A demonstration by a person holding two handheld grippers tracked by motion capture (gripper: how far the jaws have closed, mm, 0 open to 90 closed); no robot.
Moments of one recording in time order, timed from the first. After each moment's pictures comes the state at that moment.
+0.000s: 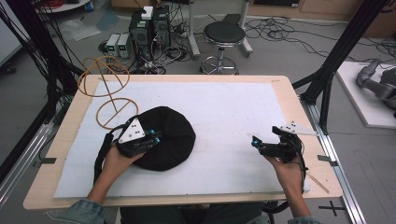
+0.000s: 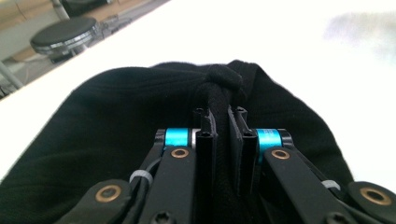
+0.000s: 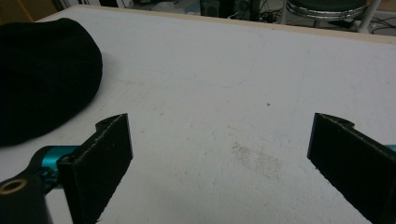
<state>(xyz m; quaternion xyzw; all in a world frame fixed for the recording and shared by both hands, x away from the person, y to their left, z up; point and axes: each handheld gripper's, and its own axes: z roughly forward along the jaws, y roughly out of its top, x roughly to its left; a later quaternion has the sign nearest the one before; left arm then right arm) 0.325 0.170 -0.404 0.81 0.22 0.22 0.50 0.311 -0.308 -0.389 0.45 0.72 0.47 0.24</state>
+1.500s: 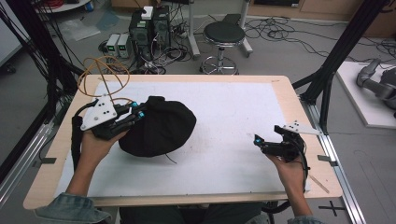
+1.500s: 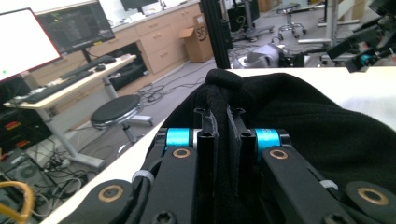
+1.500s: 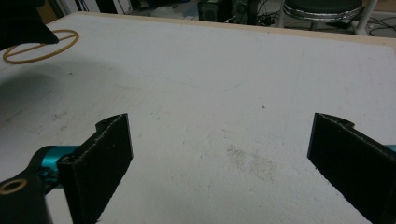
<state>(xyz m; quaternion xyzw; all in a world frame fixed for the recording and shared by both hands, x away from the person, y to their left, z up) 0.310 0.201 -0.300 0.74 0.17 0.31 0.57 0.311 -0.313 -0.386 0.46 0.71 0.48 0.23</state>
